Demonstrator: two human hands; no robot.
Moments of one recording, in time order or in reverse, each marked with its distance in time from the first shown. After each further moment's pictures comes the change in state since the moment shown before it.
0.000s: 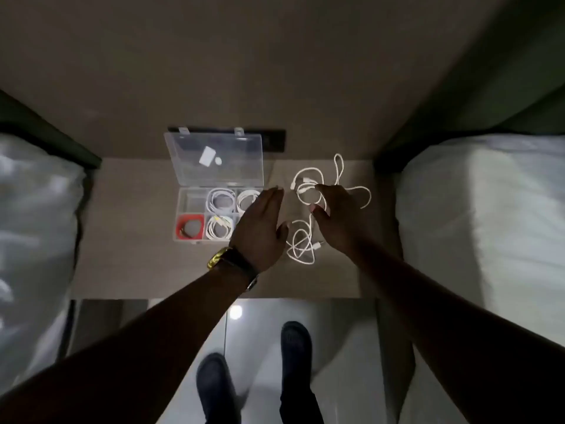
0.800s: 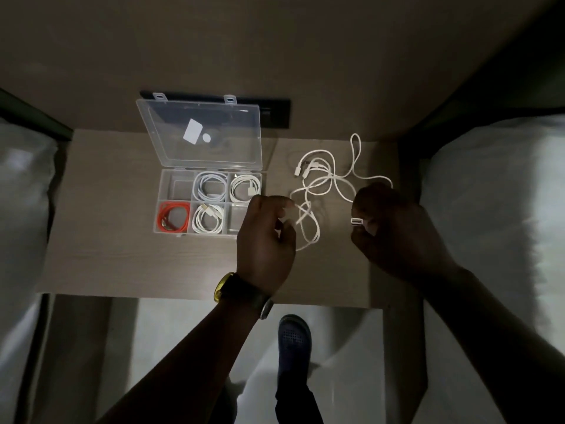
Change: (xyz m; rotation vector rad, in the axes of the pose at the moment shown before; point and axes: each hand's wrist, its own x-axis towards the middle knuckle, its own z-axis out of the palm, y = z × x) left_hand 0.007 0.019 0.035 -0.366 0.295 -0.267; right_hand -0.006 0.026 -0.054 -0.182 -0.090 -0.283
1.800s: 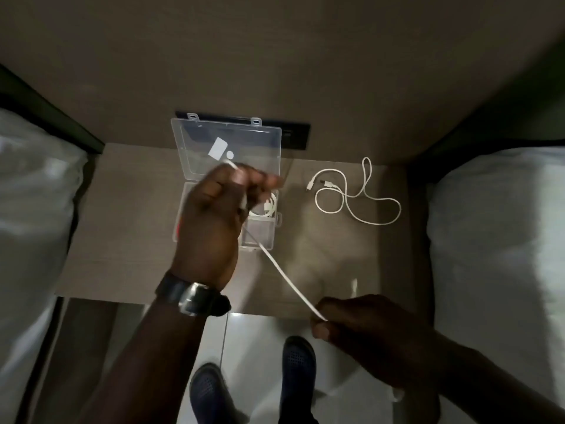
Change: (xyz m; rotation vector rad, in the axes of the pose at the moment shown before) left_hand 0.023 0.041 -0.099 -0.963 -0.074 -0.209; right_hand -0.062 -0.058 0.015 0.405 -0.450 -0.298
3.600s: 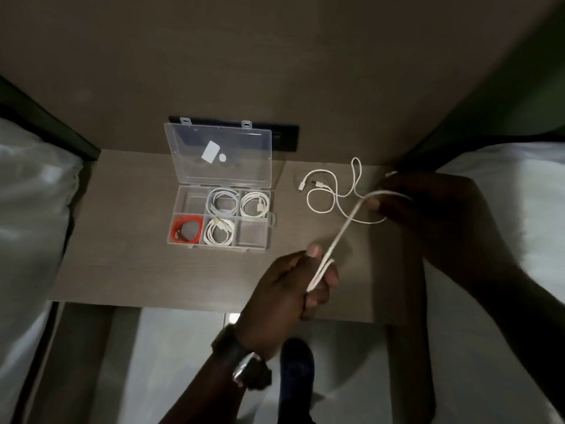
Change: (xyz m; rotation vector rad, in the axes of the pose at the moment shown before) left_hand -0.070 -0.055 0.036 0.124 -0.306 -0.392; right_hand 0.012 -0.004 -0.097 0.113 0.661 0.113
